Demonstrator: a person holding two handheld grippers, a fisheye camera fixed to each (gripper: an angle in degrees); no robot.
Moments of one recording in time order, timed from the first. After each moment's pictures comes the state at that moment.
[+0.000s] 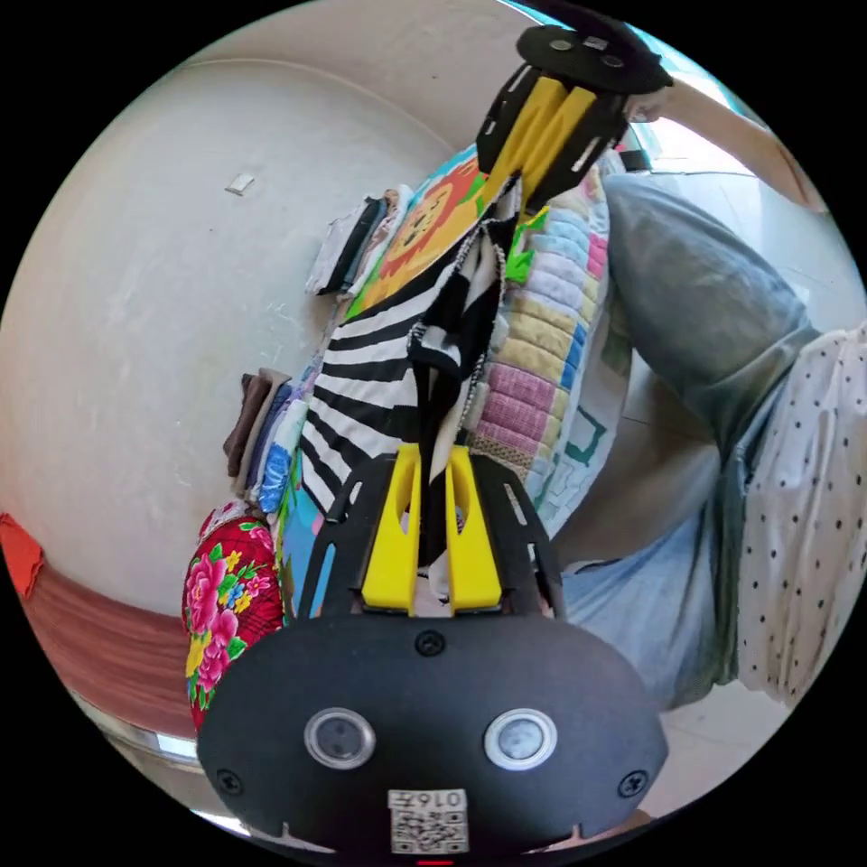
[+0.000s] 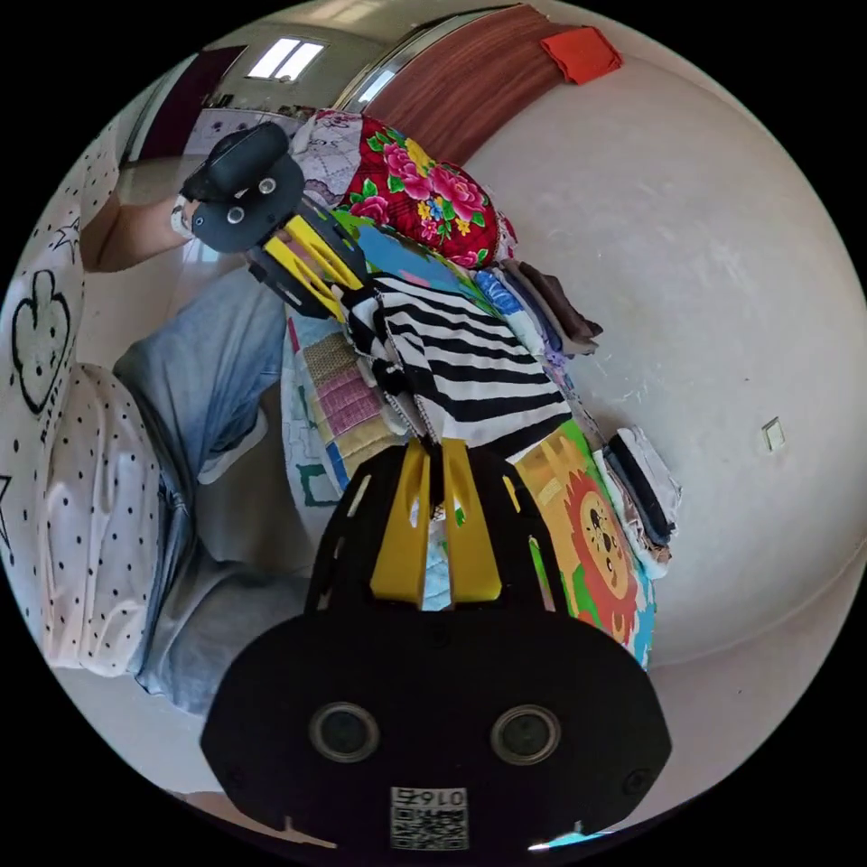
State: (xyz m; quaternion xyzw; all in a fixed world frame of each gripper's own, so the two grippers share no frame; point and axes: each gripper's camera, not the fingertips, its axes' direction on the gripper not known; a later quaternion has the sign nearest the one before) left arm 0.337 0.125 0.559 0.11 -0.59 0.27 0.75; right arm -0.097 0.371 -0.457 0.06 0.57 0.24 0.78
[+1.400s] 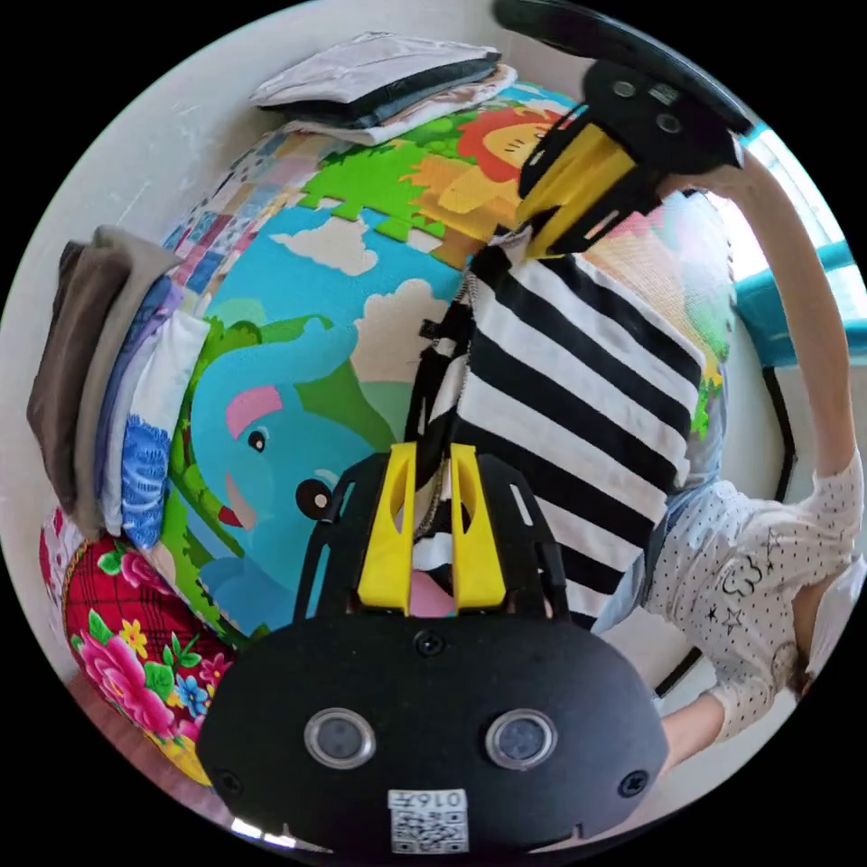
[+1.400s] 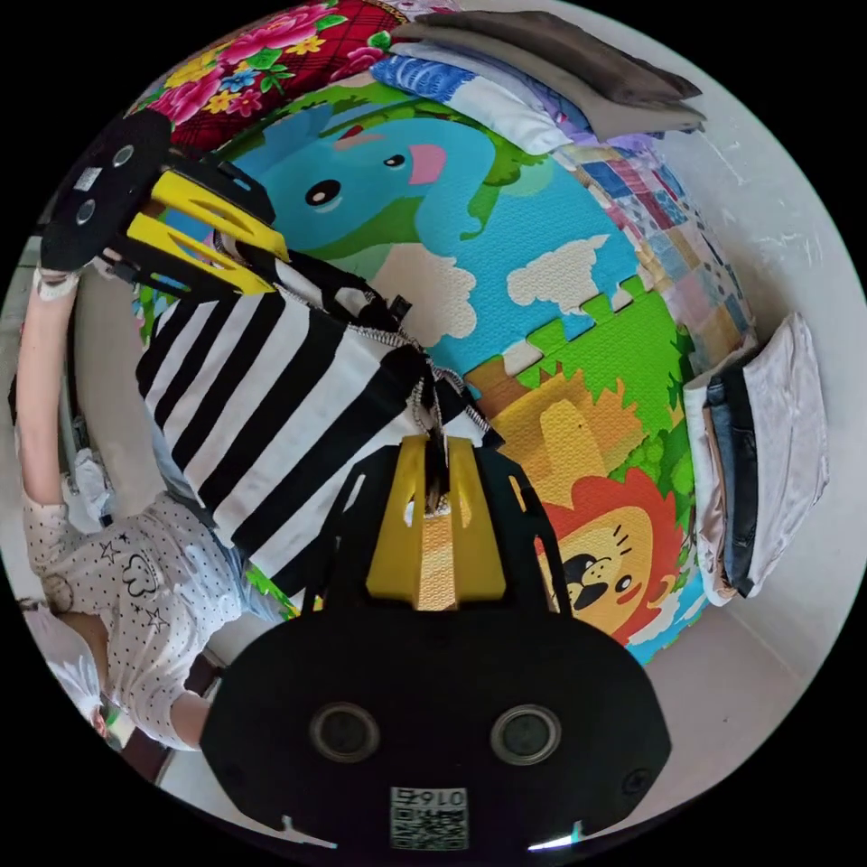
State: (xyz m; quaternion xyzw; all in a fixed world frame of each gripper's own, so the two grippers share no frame) left arm 0.079 -0.251 0.243 -0.07 -0.35 0.08 0.93; right arm 0.418 0.513 -0.905 -0.11 0.20 0.47 0.85
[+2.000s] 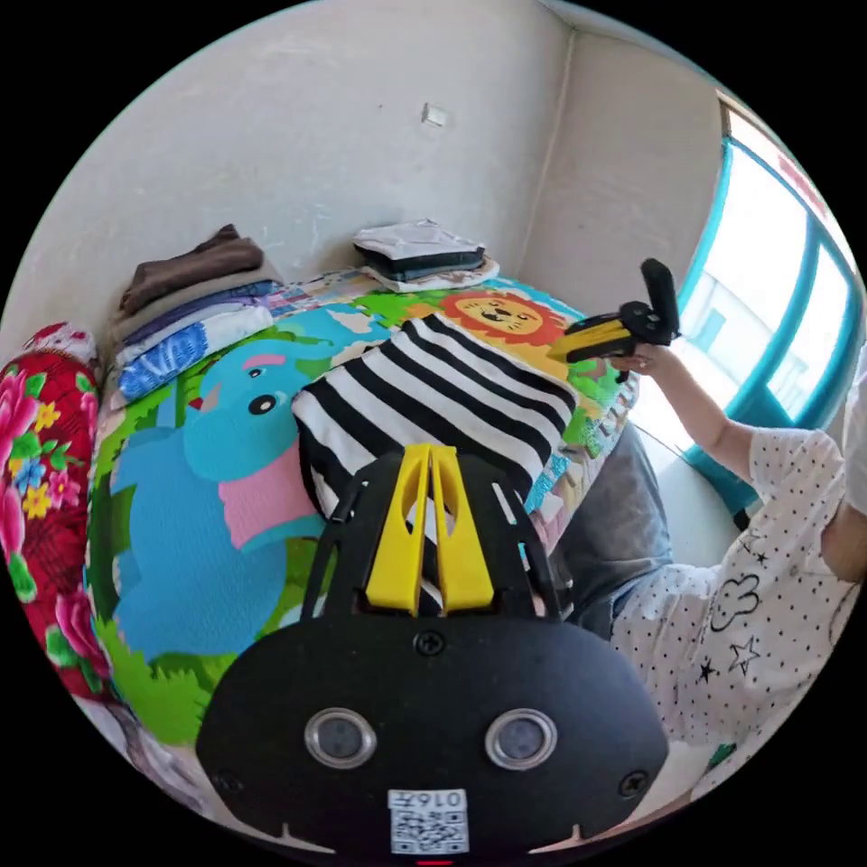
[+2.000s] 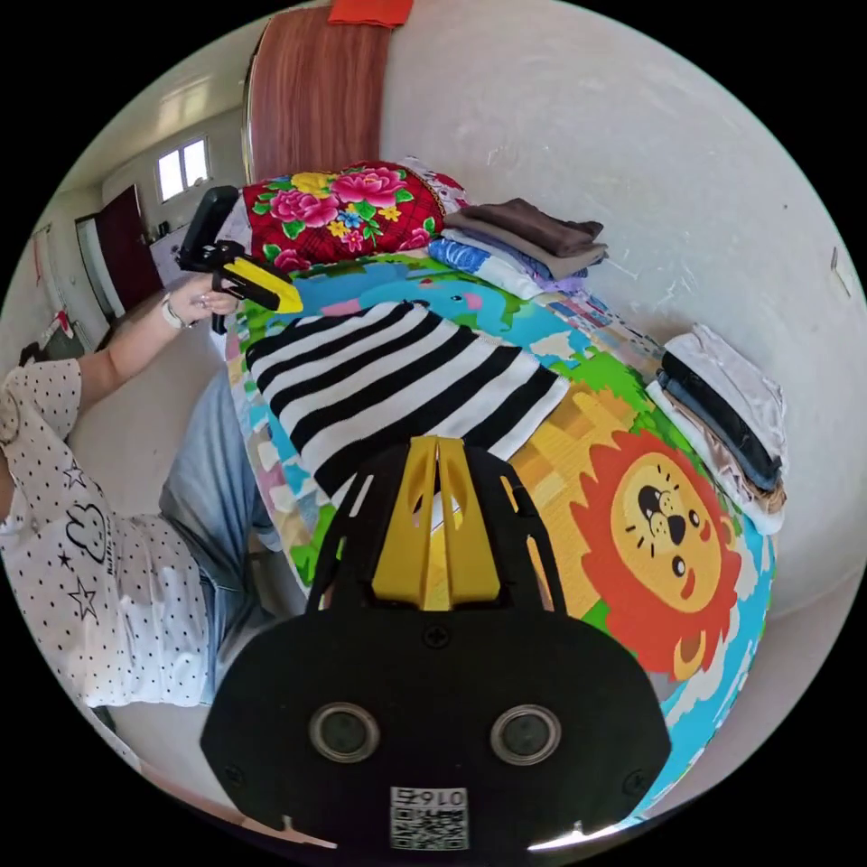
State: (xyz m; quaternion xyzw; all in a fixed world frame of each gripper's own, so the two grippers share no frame) left arm 0.139 0.098 0.200 0.31 -0.27 0.06 0.91; right arm 0.101 0.579 -0.752 0.18 0.39 0.37 0.82
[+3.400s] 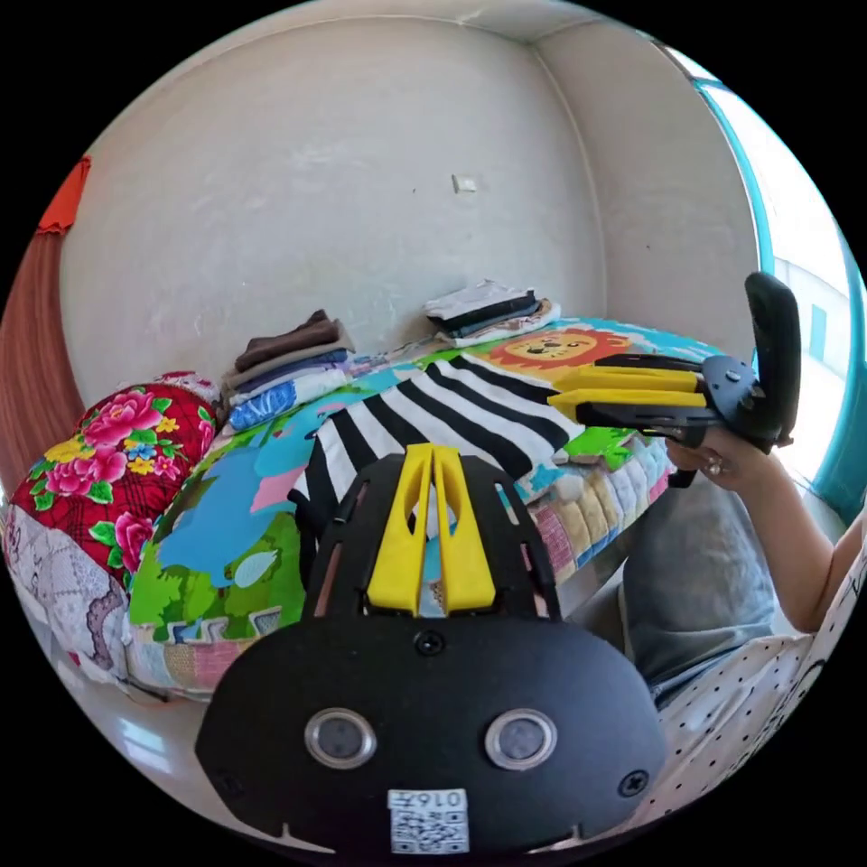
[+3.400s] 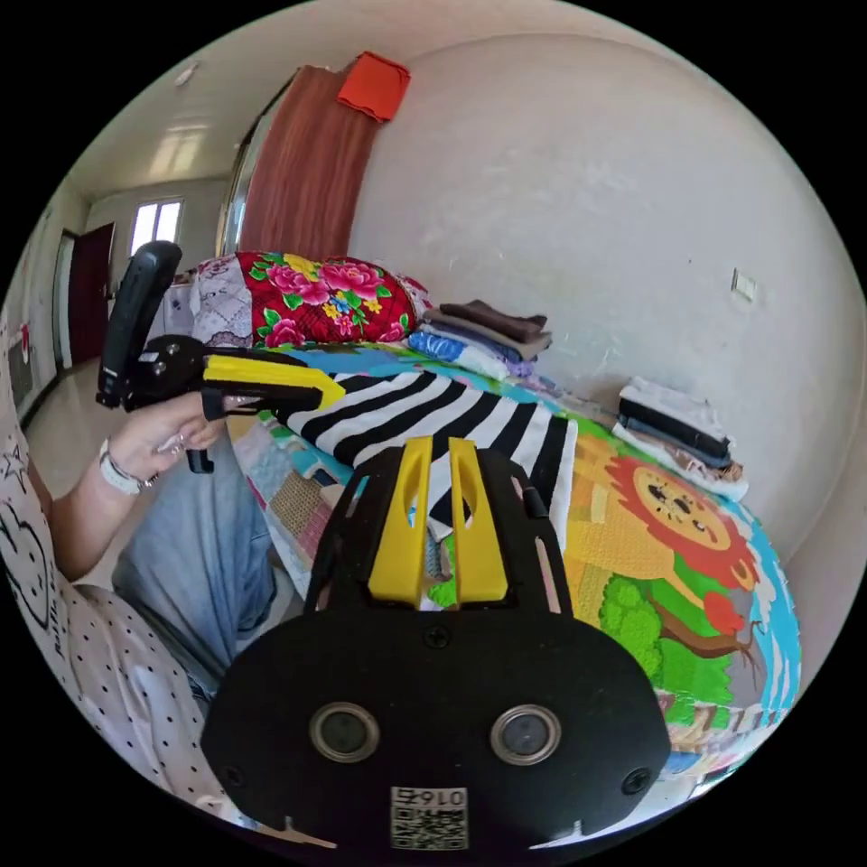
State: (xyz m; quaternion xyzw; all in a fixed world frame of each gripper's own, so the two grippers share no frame) left arm 0.318 0.266 0.388 0.42 -0.45 0.07 0.78; right arm -0.096 0.445 -0.435 0.31 0.55 0.35 0.70
